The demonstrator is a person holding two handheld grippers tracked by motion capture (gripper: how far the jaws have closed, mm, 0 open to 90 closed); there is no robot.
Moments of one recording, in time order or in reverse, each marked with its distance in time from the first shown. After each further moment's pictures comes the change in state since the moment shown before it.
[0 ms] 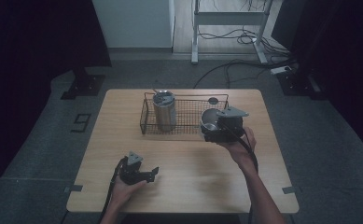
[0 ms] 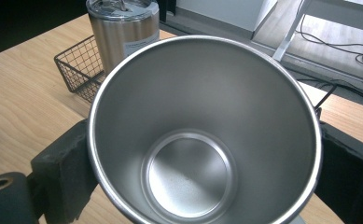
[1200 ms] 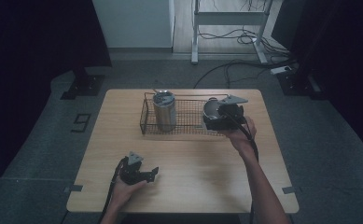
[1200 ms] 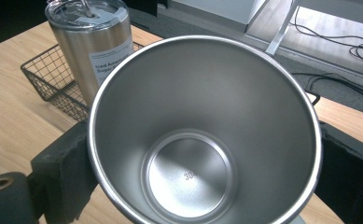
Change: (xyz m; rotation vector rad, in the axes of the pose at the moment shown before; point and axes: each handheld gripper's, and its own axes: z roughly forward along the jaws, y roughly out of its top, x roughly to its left) left arm 0.001 -0.001 0.002 0.014 0.008 -0.010; right arm -0.025 0.021 0.024 0.036 -0.022 0.012
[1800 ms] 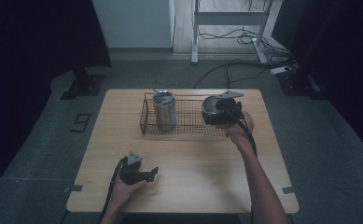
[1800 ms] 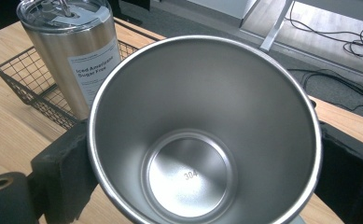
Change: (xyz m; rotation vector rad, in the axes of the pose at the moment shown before) left arm 0.001 0.000 -0.001 -0.003 -0.004 -0.002; right arm -0.006 0.010 0.018 0.028 -0.020 -0.008
